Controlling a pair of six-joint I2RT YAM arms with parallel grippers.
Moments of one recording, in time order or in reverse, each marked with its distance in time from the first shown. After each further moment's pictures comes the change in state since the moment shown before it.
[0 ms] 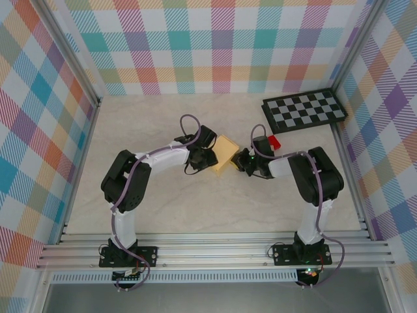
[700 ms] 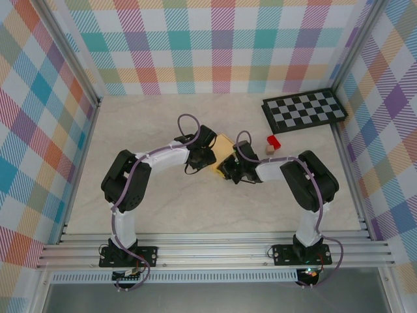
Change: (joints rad) left arm 0.000 0.000 0.000 0.007 -0.062 -0.056; right arm 0.197 -0.034 0.034 -0.135 0.058 0.191
